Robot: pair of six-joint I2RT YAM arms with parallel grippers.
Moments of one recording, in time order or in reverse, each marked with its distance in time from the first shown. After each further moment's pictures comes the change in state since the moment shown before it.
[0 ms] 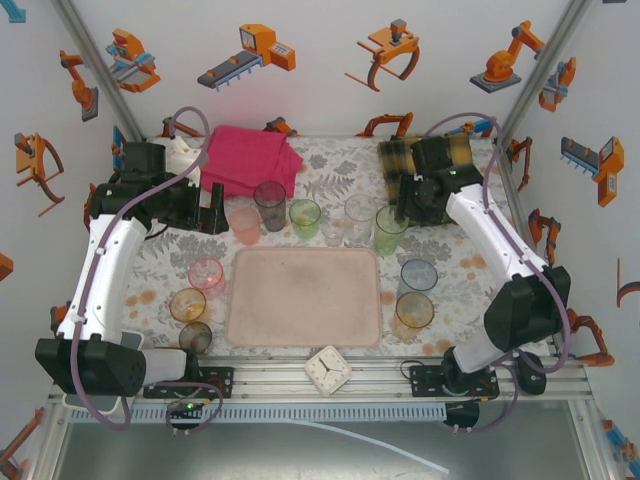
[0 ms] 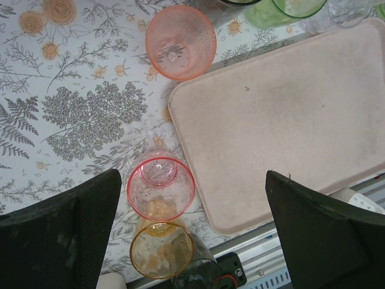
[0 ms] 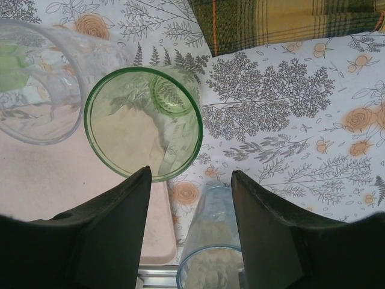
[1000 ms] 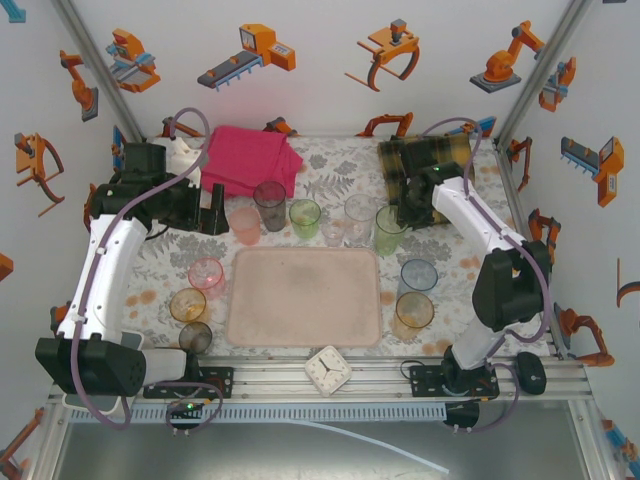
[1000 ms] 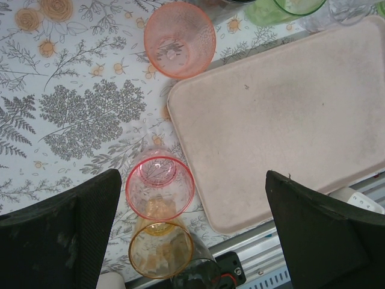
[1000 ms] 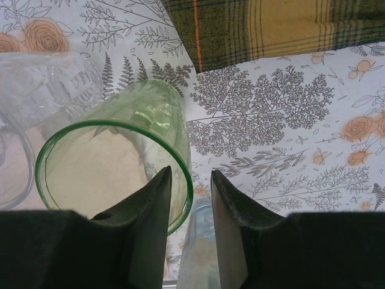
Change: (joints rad) left arm 0.000 0.000 -0.009 0.000 0.001 0.000; right arm 0.000 0.135 0.000 0.033 0.056 0.000
